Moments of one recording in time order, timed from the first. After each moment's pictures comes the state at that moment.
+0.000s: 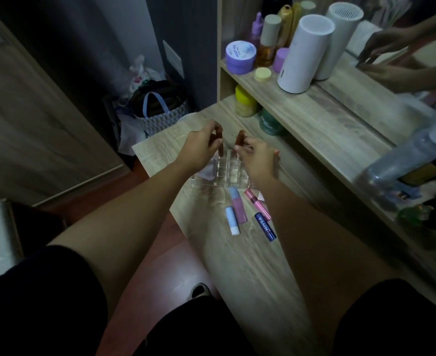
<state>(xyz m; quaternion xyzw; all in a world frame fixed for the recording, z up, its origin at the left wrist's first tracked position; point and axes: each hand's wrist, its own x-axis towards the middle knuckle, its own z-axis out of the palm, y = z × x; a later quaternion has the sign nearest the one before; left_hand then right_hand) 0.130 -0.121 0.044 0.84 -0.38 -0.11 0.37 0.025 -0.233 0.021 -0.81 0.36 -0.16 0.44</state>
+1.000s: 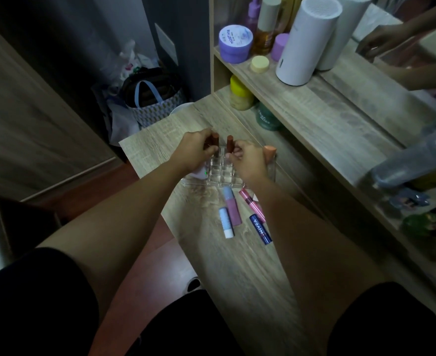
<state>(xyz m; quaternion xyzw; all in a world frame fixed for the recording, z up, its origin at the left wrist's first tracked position) 0.142 -0.135 0.016 0.86 -0.40 -0.14 0.28 0.038 -0.244 -0.005 -0.85 0.33 -0.08 0.41</state>
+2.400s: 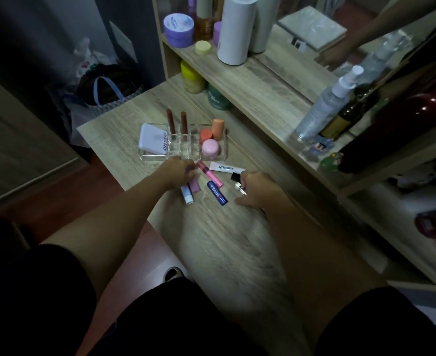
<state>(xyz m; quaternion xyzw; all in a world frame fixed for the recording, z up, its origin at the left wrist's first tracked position) 0.042 -0.117 -0.014 0.84 -0.47 -0.24 0.08 -0.146 -0.253 0.013 -0.94 0.27 0.16 0.16</state>
